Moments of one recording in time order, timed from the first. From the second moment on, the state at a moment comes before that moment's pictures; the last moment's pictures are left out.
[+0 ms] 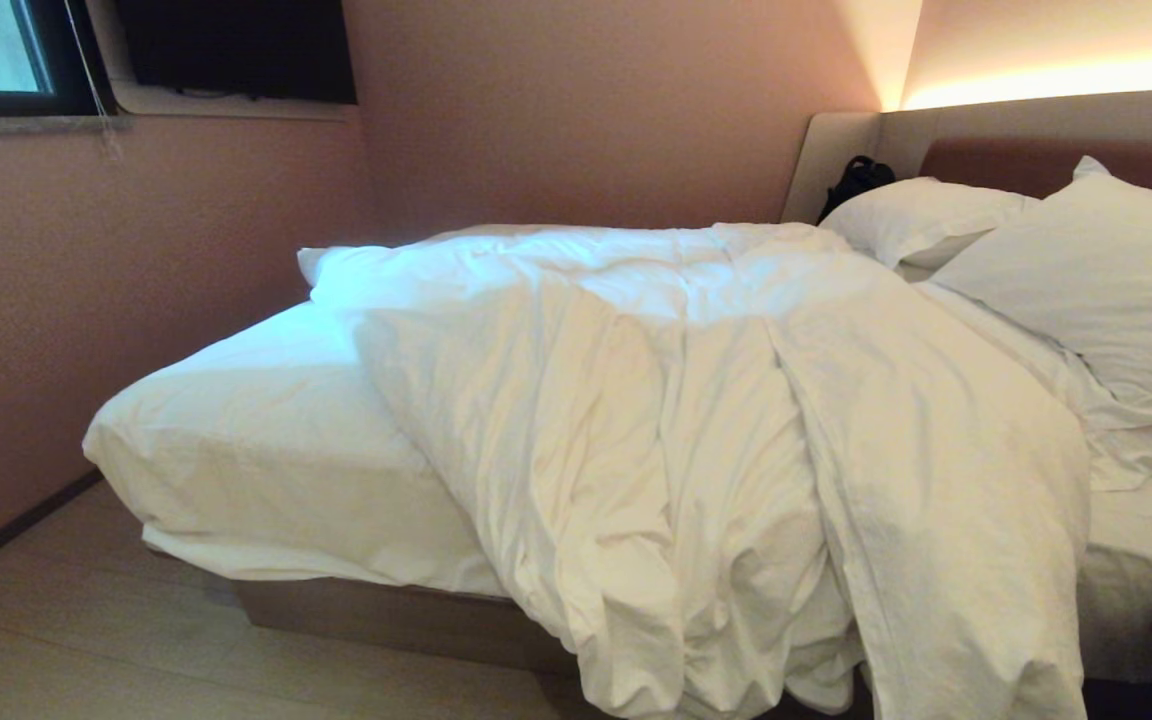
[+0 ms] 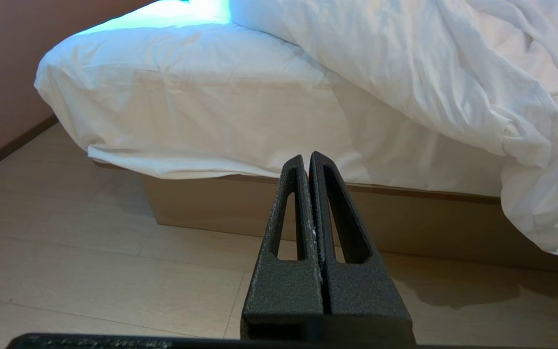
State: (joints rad) left arm 0.01 0.00 0.00 0.01 -0.01 0.00; right arm 0.01 0.33 -0.29 0.10 0.04 0.03
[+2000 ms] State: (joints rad) left arm 0.01 0.00 0.00 0.01 -0.01 0.00; right arm -0.73 2.19 -1.19 -0.11 0.94 0.20
